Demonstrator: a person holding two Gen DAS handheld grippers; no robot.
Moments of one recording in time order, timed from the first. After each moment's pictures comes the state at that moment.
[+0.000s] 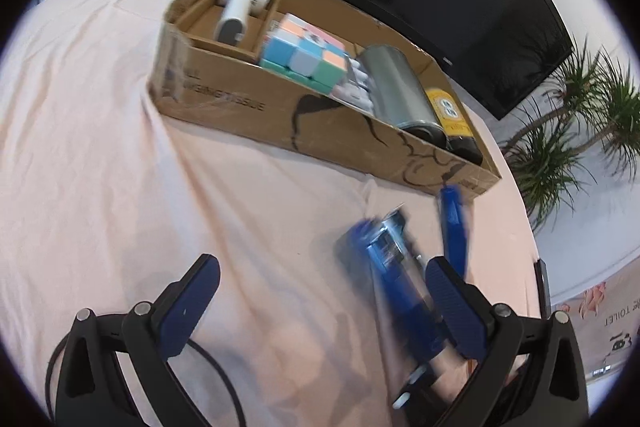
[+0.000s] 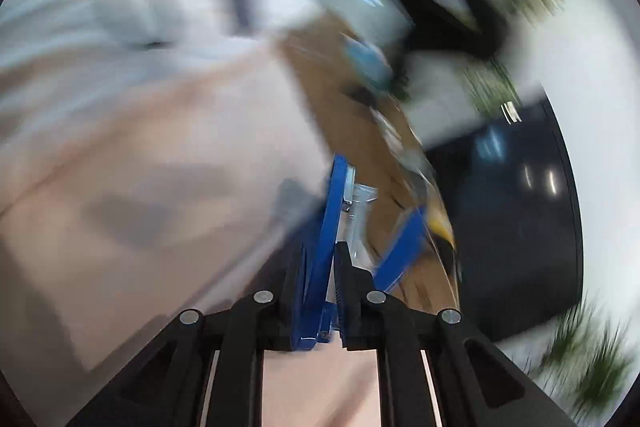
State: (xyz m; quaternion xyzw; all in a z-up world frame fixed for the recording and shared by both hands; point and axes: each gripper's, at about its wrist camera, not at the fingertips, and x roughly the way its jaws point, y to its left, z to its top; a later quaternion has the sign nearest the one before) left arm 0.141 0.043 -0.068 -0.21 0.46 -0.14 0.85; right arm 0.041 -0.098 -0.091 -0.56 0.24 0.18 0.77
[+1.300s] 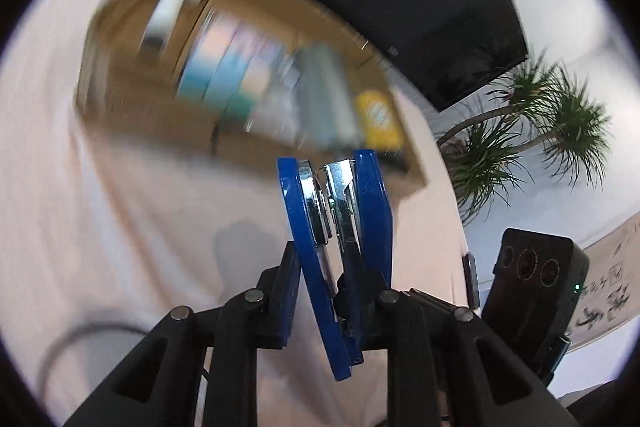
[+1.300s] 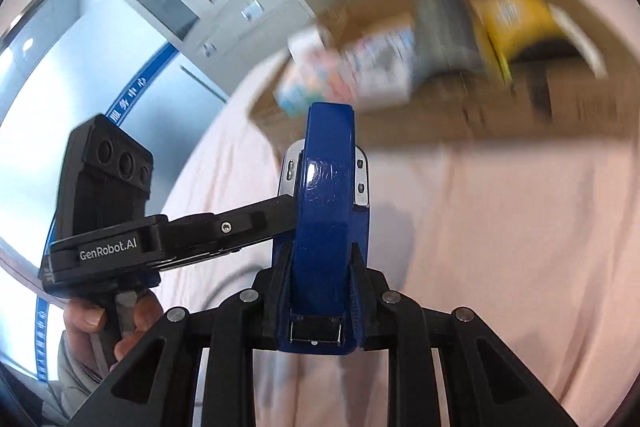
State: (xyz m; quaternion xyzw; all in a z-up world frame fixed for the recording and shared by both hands) left arm 0.185 0.023 -0.027 -0.26 0.47 -0.27 0.80; right arm 0.172 -0.179 -0.007 0.17 0.50 0.28 0.80
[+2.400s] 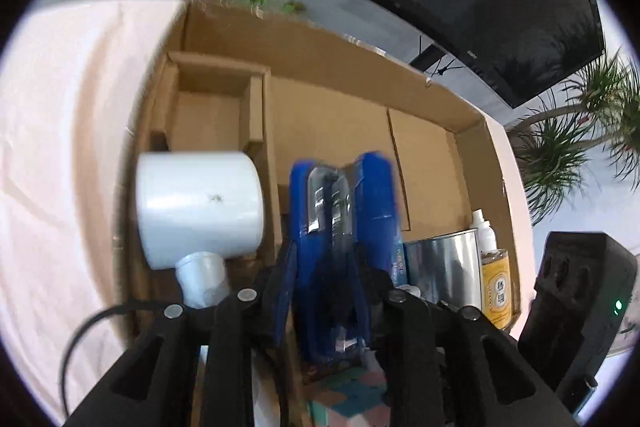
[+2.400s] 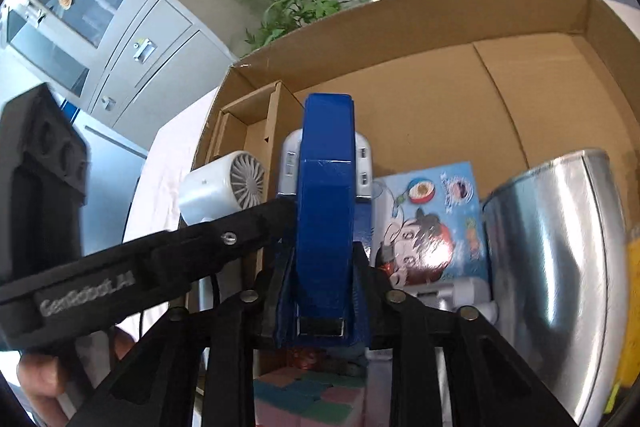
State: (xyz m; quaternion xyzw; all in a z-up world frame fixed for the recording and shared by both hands) left arm 0.436 0.065 -0.028 -0.15 0.55 -0.19 0.80; right arm 0.428 -0.077 -0.067 0.19 0.57 0.12 0.79
